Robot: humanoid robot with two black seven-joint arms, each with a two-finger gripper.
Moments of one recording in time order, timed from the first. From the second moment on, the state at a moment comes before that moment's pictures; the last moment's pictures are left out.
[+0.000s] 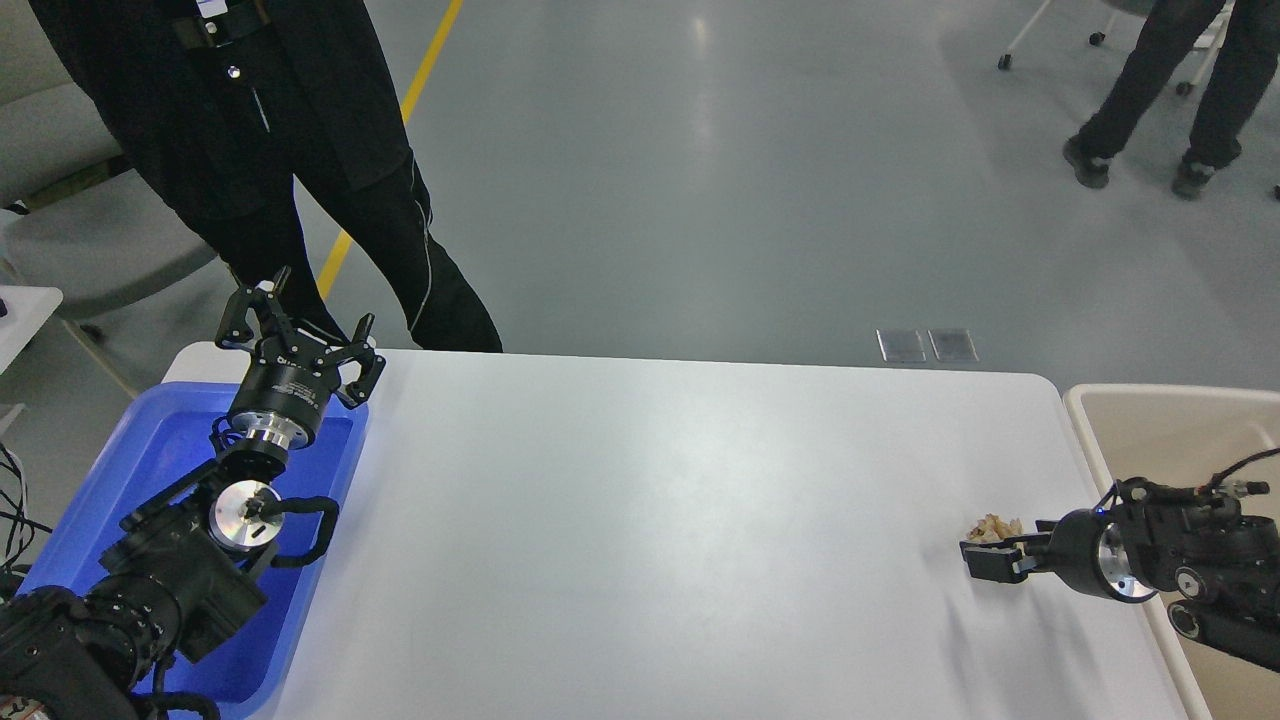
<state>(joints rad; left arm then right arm) -0.71 0.21 -0.74 -0.21 -0.11 -0.64 -0.54 0.90 -0.74 -0.22 1.07 -1.46 0.01 0.08</state>
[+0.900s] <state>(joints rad) -0.71 0.21 -0.74 -0.21 -0.11 -0.64 -0.54 0.79 -0.53 -0.23 0.73 -1.45 -0.09 0.13</state>
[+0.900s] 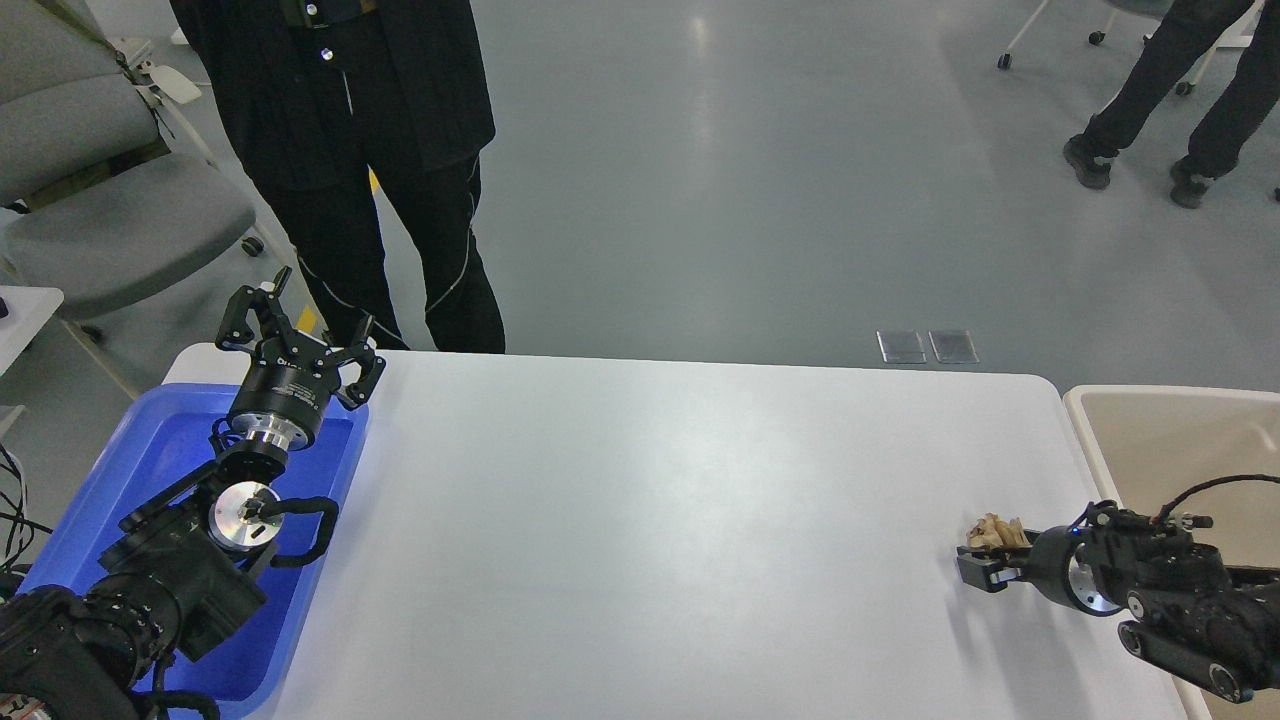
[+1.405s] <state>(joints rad) -0.71 0.21 -0.74 -0.21 -0.11 -0.64 -0.54 0.78 -0.49 -0.24 0.63 -1.32 -0.11 0.15</state>
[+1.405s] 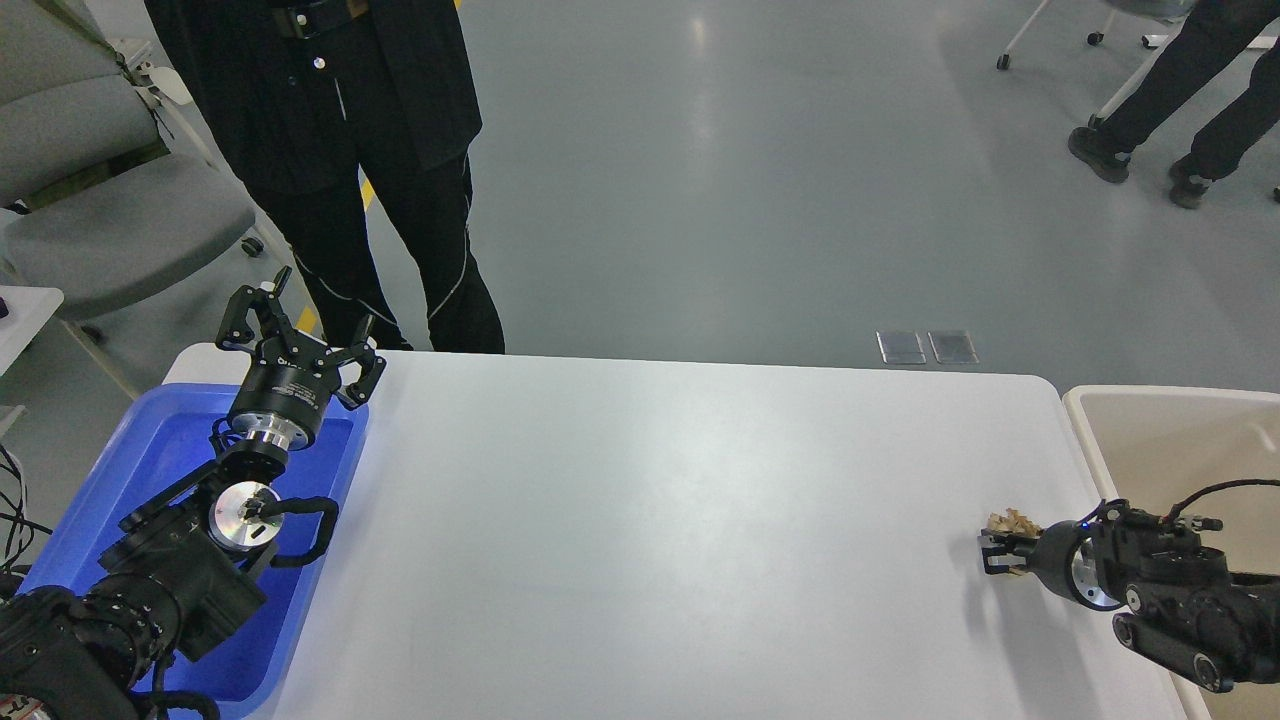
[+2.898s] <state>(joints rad) -0.71 0.21 -0.74 -0.21 -0.11 -0.64 -0.54 1.44 -1.02 -0.28 1.33 -1.30 0.40 0.16</state>
